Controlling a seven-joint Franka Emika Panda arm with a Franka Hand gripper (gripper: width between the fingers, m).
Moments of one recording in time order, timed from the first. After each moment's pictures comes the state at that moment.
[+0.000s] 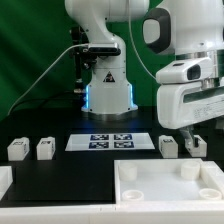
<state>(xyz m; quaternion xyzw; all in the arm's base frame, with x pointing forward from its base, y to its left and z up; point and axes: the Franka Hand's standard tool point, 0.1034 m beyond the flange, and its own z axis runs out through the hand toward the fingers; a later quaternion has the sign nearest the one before) 0.482 0.165 0.055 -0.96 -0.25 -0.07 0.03</state>
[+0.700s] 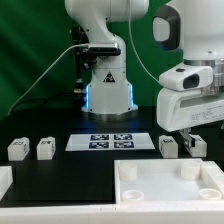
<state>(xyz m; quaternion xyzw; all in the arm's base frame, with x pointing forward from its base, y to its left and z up) 0.448 0.174 0.045 -0.98 -0.15 0.12 0.02</state>
